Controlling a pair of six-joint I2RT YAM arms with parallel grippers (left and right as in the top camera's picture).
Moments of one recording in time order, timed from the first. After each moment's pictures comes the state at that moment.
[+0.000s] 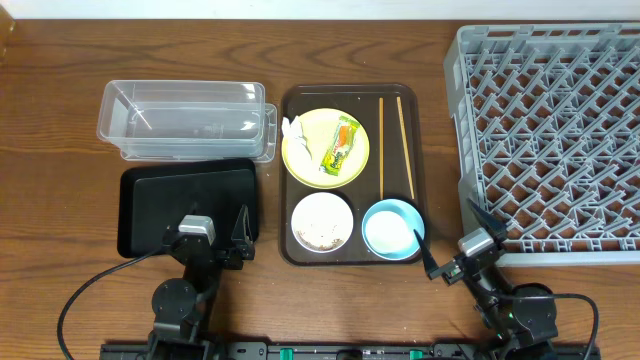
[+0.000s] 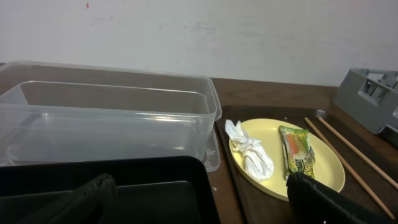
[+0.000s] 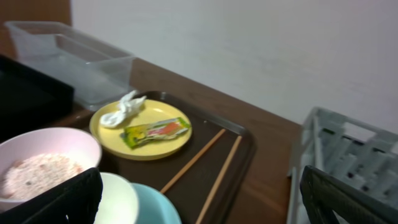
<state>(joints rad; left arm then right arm) -0.14 0.01 0.03 -0.13 0.01 -0.15 0.30 0.01 0.01 -0.04 -0.23 -0.19</state>
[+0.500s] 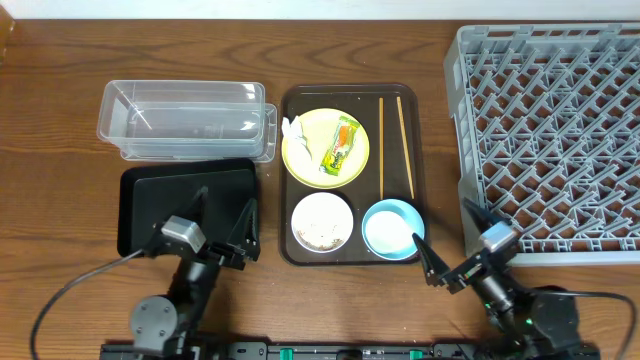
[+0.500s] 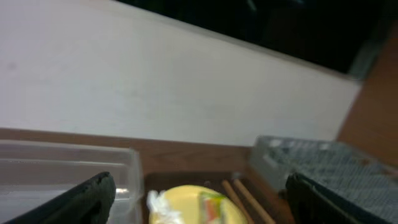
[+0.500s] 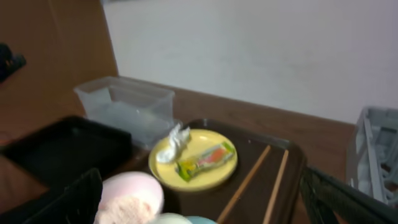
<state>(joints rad) -0.14 0.10 0.19 0.05 0.22 -0.31 0.30 0.09 0.21 -0.13 -0.33 0.09</state>
